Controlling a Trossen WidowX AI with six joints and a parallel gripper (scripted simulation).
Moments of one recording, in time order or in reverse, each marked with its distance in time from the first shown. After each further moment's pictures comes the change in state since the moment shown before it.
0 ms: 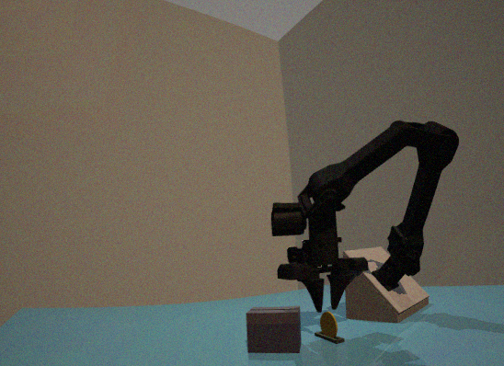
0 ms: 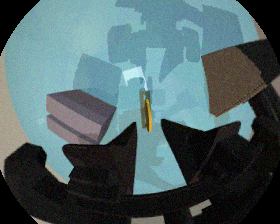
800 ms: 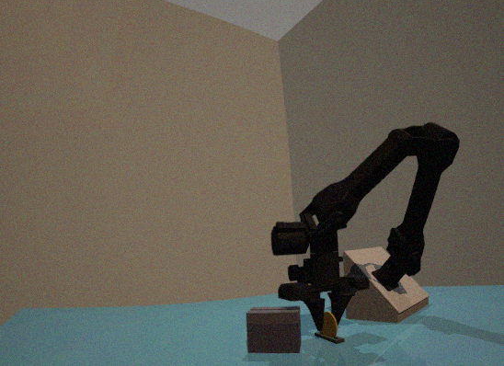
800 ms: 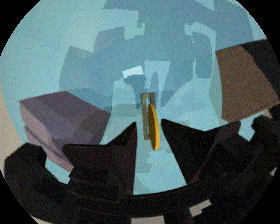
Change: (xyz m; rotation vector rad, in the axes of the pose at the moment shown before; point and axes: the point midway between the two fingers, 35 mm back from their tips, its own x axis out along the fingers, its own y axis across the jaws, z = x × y) arm 0.039 0.000 -0.001 -0.001 0.003 0.001
